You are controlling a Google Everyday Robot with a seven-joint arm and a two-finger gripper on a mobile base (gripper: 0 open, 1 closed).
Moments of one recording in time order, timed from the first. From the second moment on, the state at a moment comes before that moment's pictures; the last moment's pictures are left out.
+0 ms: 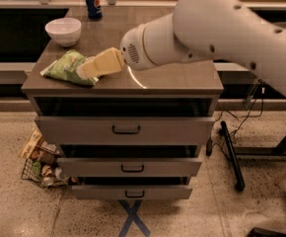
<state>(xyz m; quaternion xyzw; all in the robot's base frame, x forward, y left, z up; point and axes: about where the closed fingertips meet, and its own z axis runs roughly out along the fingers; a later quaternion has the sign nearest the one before) 0.574 0.070 0.948 -0.35 0.79 0.26 0.43</state>
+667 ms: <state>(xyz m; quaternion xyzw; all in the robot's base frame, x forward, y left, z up) 0.608 0.088 0.909 -0.37 0.75 0.24 0.49</state>
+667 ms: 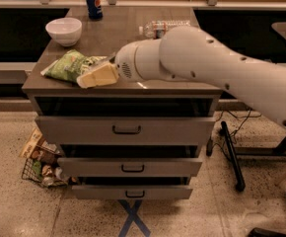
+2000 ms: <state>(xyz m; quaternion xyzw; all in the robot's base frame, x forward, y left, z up) 0.662 0.142 0.849 -0.39 0.75 0.21 0.49</state>
